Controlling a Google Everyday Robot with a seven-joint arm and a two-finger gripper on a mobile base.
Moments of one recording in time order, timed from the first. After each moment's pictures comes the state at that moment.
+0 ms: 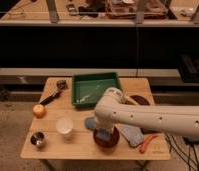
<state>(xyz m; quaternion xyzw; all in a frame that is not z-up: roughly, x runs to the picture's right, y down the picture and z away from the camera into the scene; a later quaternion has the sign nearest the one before) 0.007 0.188 0.734 -0.19 -0.21 -0.57 0.78</state>
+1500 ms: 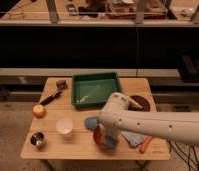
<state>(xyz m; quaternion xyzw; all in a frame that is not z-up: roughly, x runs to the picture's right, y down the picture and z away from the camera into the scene) 0.052 0.211 0.712 -0.23 -0.17 -0.51 0.81</state>
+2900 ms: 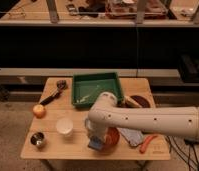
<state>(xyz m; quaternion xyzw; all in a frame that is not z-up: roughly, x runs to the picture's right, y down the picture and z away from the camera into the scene) -0.016 0.230 0.709 -0.21 -0.26 -0.55 0.76</state>
